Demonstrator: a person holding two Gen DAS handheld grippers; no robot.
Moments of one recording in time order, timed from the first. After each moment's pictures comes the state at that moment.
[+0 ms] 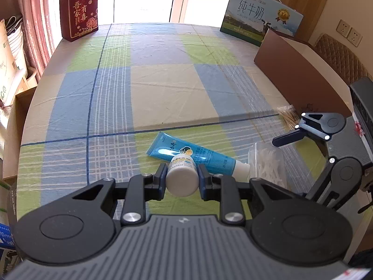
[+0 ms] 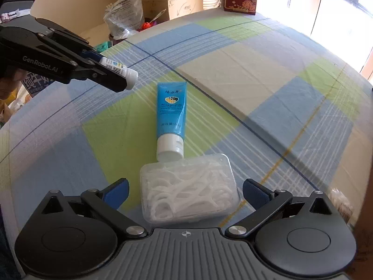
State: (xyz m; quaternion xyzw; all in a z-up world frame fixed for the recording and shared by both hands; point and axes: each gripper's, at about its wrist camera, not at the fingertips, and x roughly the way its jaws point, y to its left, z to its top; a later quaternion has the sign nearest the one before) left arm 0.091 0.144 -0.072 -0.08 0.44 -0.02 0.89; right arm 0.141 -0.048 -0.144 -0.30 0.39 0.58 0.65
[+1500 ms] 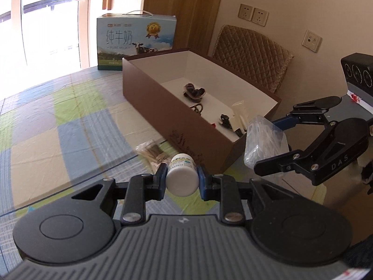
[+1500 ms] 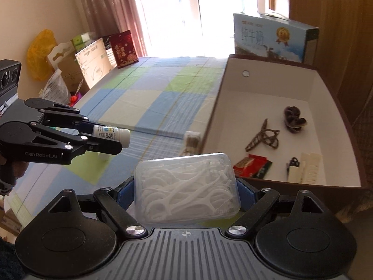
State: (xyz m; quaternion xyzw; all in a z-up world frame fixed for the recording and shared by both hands) left arm 0.126 -0.075 -0.004 0.00 0.37 -0.22 0.91; right arm 0.172 -0.284 -0.009 -0.12 0.39 0.43 0.80
